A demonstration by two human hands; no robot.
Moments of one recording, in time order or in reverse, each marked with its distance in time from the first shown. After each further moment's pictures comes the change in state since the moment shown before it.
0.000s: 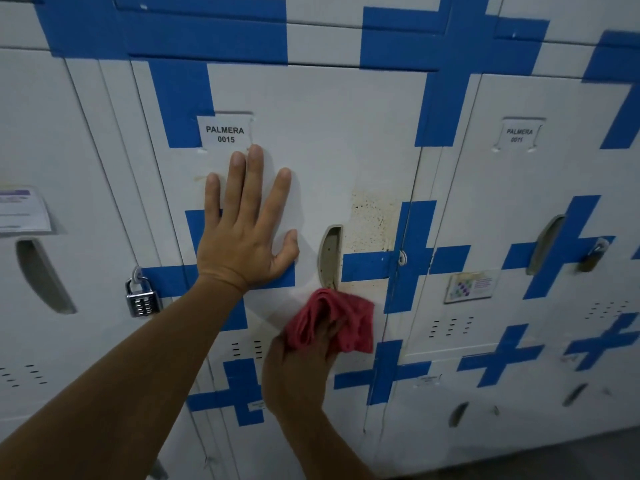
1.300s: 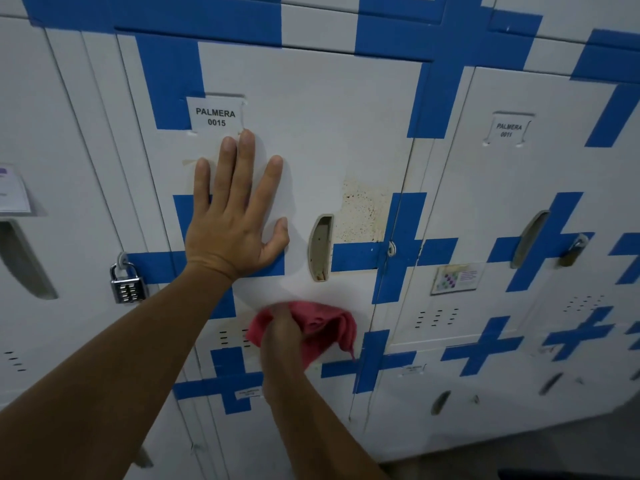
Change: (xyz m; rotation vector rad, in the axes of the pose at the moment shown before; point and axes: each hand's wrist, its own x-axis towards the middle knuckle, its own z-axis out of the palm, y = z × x) left_hand -0.001 0.002 0.000 -0.007 0.009 -0.002; right_hand 0.020 -0.084 -0.048 0.704 -0.321 0.908
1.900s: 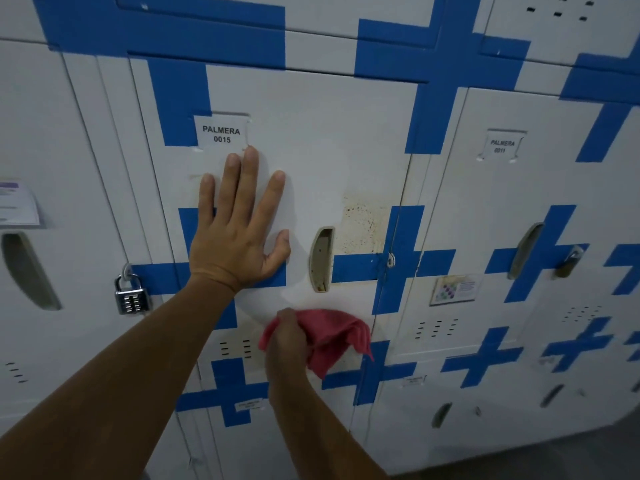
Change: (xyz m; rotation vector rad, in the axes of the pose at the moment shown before) left_hand -0.001 -0.003 0.001 0.004 -0.006 -0.006; right_hand 0.041 0.012 0.003 -0.029 0.119 -0.027
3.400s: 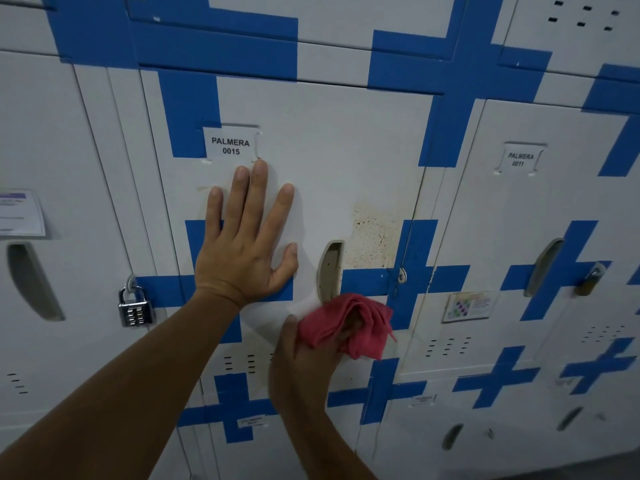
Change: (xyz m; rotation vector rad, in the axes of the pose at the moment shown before) left_hand 0.000 0.001 0.002 0.021 0.011 -0.001; right_hand 0.024 0.028 -0.013 -0.385 0.180 -0.684
